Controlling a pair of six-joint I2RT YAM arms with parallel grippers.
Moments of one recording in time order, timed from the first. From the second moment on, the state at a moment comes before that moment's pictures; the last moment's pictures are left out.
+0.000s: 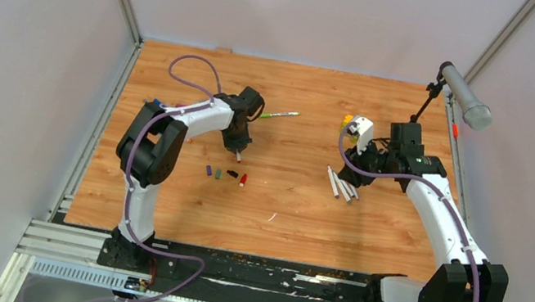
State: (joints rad) left arm -0.50 1.98 1.40 -0.68 -0.21 -0.87; right arm 0.16 1.27 1.03 -0.71 -0.61 -0.56
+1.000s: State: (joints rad) left arm -0.50 1.09 0.49 0.32 0.30 -0.76; right arm 0.16 1.07 0.88 -0.65 -0.94 -0.65
